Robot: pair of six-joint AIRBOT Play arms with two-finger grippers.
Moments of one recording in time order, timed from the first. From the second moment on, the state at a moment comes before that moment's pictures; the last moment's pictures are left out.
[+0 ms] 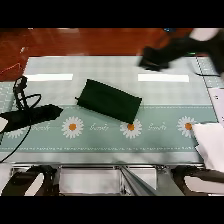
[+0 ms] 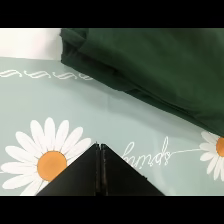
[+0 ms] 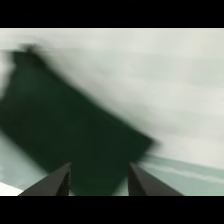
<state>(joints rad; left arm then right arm) -0.01 -0.65 0.57 1.05 -0.92 -1.46 0.14 -1.38 1.59 -1.23 1.32 1.72</state>
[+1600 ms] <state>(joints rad) 0.00 -0.65 0.57 1.01 -0.95 -1.53 0.29 -1.64 1.27 -0.52 0.95 1.37</state>
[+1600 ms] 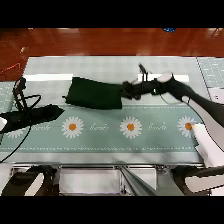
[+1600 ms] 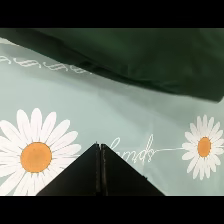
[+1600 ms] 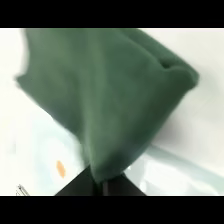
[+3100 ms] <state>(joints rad) 0.00 -0.65 0.57 1.01 -0.90 -1.53 -0.90 -1.08 1.67 -1.16 1.82 1.77</state>
